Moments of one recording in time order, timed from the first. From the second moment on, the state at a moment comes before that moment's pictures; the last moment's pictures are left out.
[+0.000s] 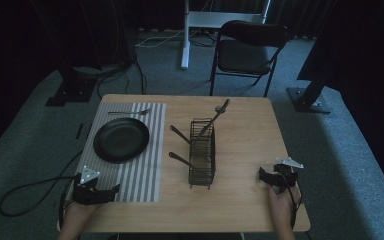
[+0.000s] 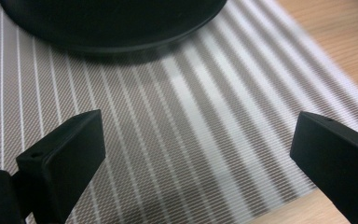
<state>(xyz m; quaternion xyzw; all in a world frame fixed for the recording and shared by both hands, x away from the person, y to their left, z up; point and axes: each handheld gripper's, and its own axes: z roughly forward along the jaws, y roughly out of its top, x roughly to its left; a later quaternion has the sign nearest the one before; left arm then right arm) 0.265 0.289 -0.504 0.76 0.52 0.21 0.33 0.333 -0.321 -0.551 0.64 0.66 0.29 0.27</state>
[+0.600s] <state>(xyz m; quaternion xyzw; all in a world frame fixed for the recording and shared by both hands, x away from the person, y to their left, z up) 0.260 0.249 -0.468 0.78 0.46 0.20 0.37 0.333 -0.321 -0.551 0.64 0.66 0.29 0.27</state>
